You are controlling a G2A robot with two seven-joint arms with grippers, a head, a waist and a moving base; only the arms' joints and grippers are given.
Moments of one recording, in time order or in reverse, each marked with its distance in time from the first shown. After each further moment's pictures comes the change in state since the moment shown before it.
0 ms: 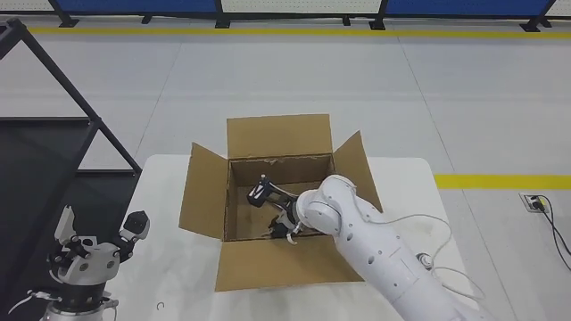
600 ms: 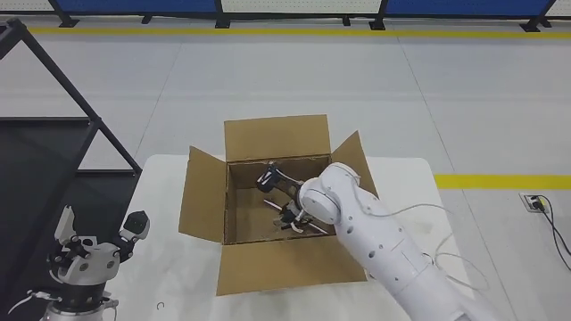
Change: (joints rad) left arm 0.000 0.000 0.000 0.000 0.000 0.000 0.000; right arm 0.093 -0.019 -0.013 0.061 -0.074 0.126 0.132
